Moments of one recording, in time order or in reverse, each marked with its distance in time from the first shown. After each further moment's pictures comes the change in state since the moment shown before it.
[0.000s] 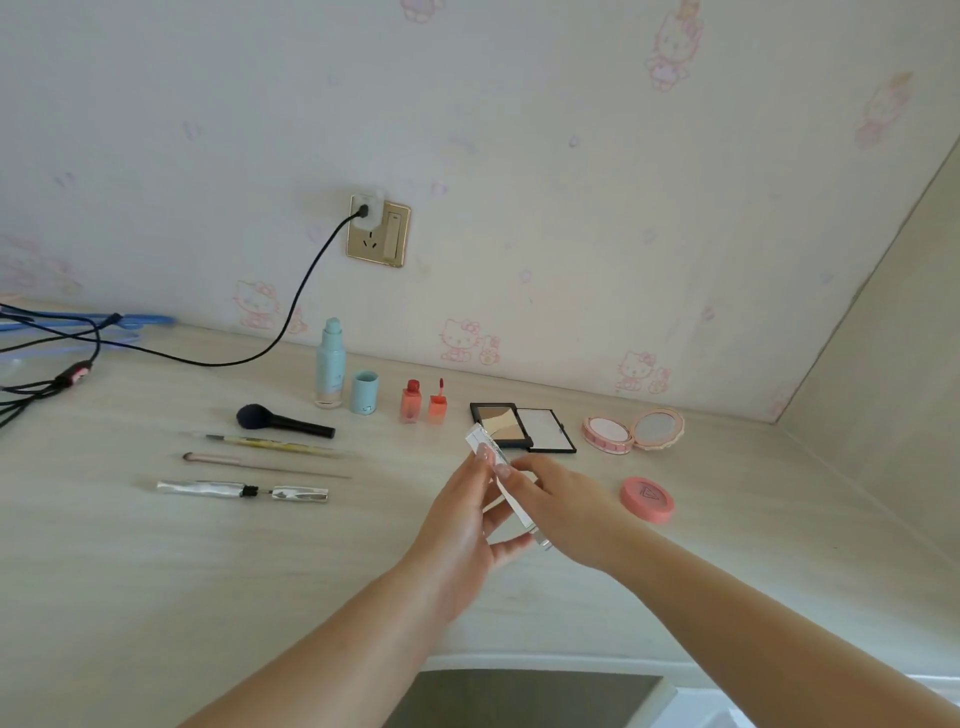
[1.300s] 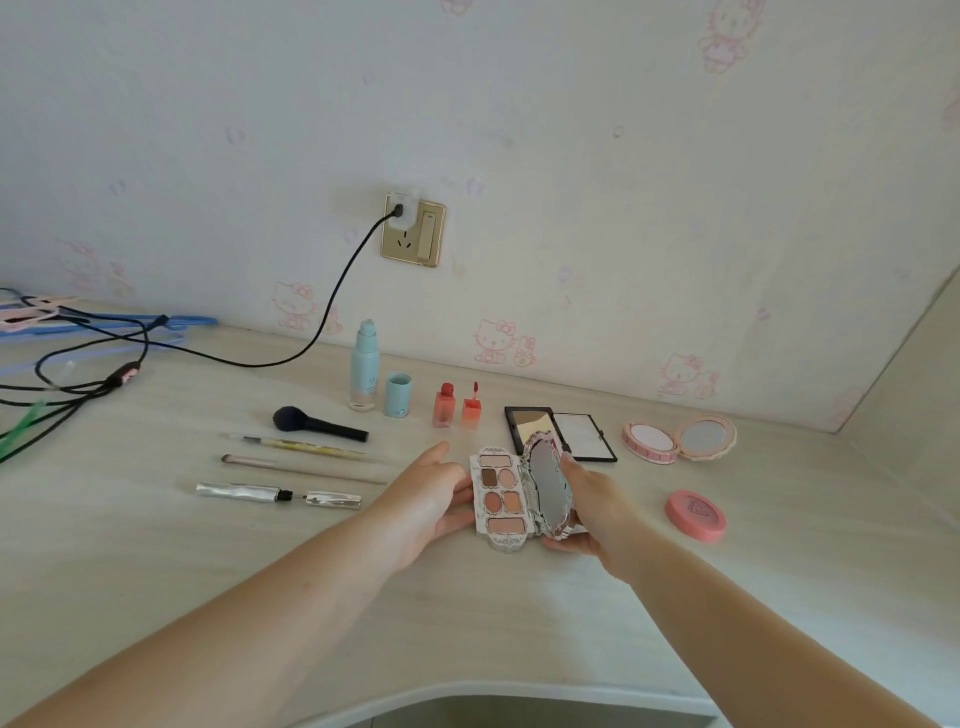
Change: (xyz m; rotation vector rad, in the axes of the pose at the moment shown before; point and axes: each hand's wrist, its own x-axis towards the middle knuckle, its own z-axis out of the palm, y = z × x) left_hand 0.020 0.054 -0.038 0.306 0.355 -0.094; right_hand 0.060 0.024 0.031 0.883 0.036 0.452
